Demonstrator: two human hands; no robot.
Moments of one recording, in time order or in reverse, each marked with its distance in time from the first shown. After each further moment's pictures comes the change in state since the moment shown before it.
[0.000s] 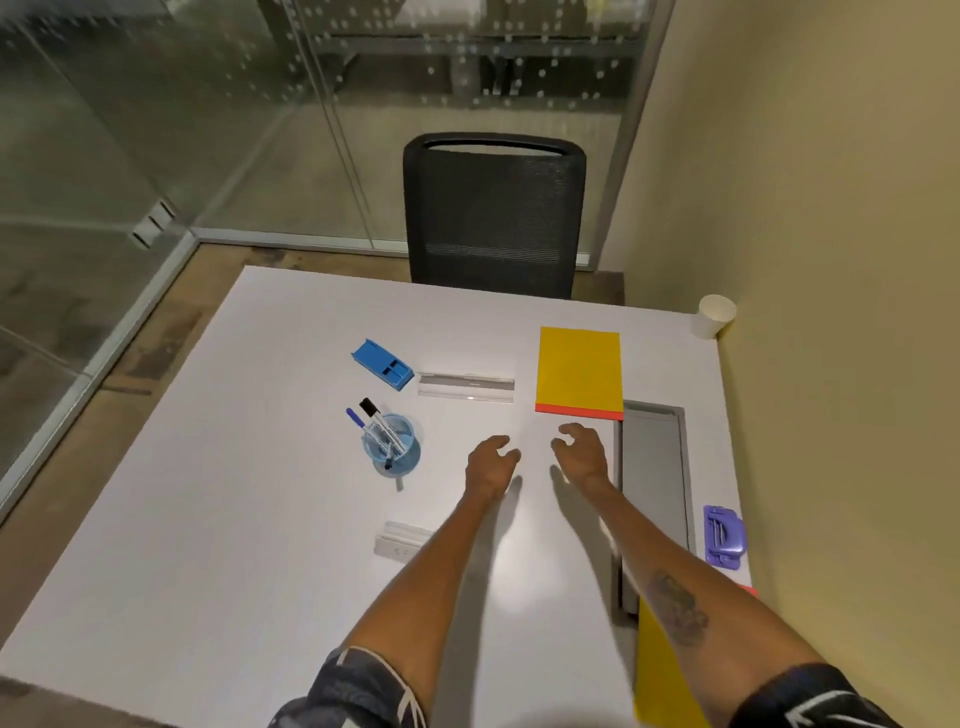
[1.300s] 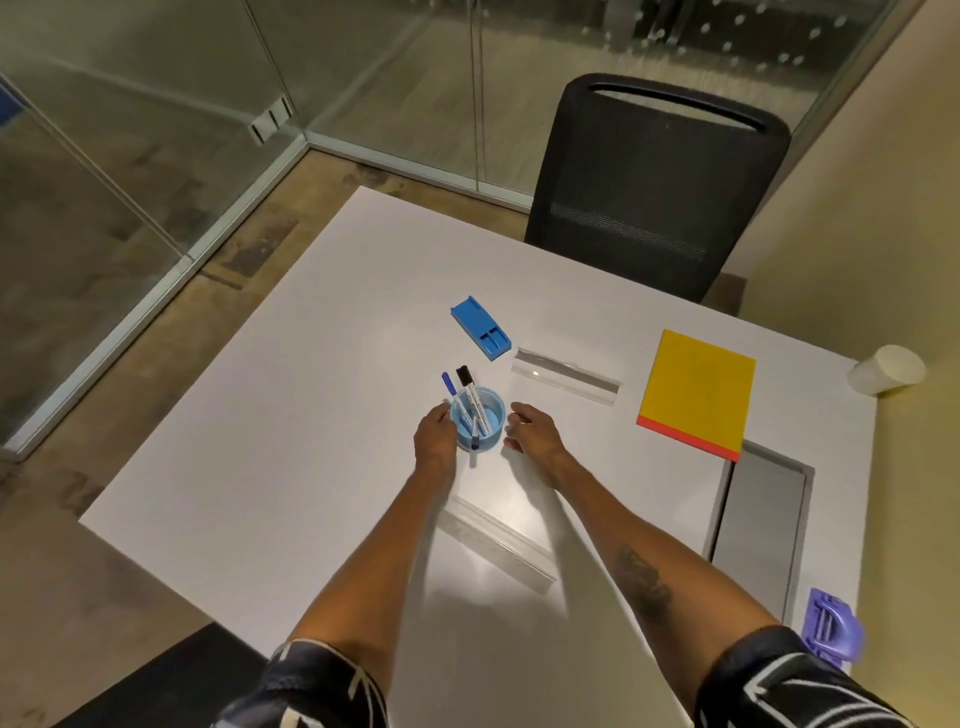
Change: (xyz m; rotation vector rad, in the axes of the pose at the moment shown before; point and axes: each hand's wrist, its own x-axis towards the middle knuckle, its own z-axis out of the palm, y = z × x) left_hand 0.057 -0.103 -0.151 -0.516 0.449 -0.269; right_hand 0.010 -0.109 0.170 0.221 -0.513 0.076
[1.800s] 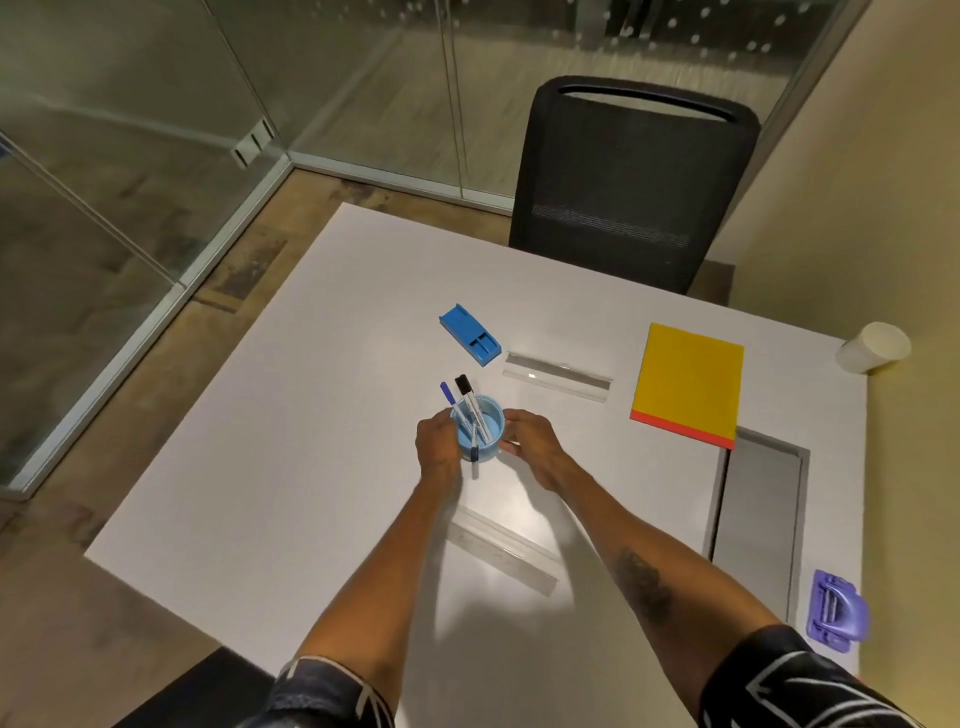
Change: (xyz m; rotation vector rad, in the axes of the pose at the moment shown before) left_hand -0.014 0.018 0.009 -0.035 -0.026 -0.053; right_hand -0.004 0.000 -0.005 0.246 -0.008 0.025
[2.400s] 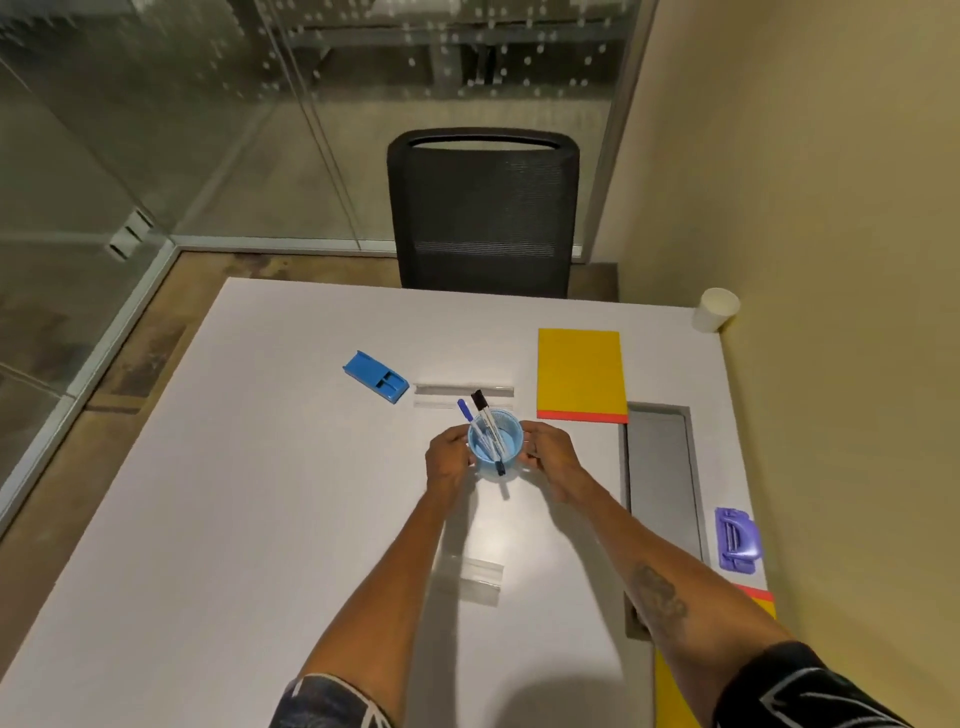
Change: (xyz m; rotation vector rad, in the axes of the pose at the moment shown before) left_hand -0.075 0.013 0.104 0.196 -0.308 0.127; right_hand -0.055 0.005 -0.133 0.248 0.287 -0.014
